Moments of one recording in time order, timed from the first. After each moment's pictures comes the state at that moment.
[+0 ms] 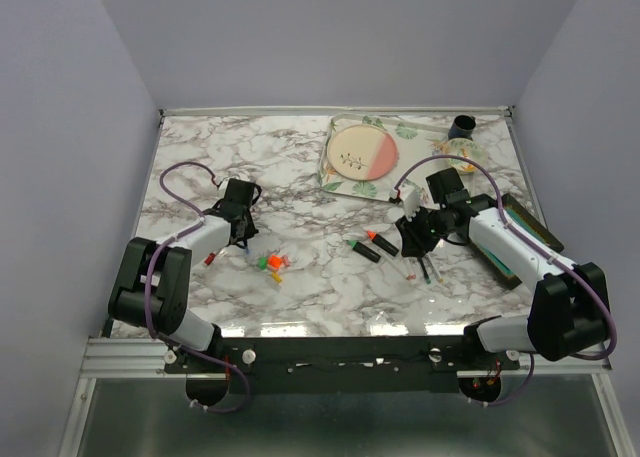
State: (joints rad) left arm -0.26 1.51 0.74 -0.23 -0.27 -0.51; right arm 0.33 1.35 0.90 -0.71 -0.44 -0.46
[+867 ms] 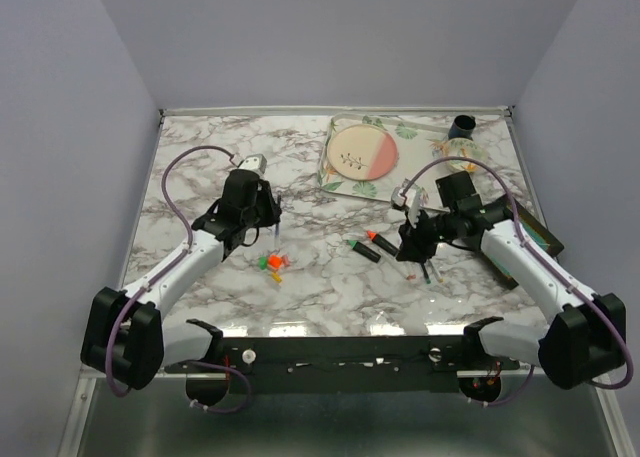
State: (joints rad) left arm -0.39 1.22 0.77 -0.18 -0.01 -0.46; right arm 0.33 1.23 0.90 -0.75 -0.66 -0.58
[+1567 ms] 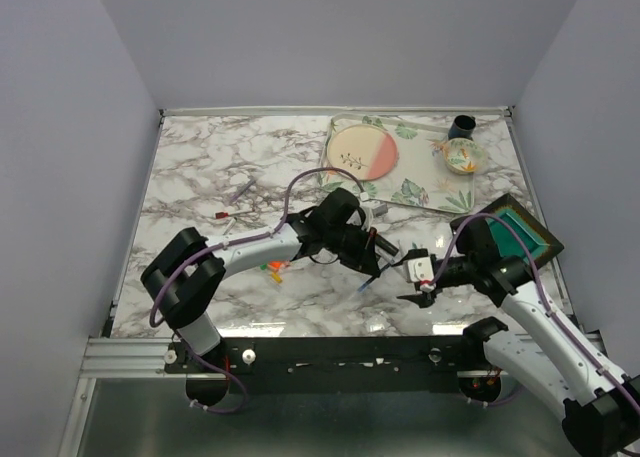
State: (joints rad) left arm -0.89 1.63 1.02 -0.11 0.57 -0.53; right arm 0.40 0.77 0.58 -0.72 -0.93 -1.21
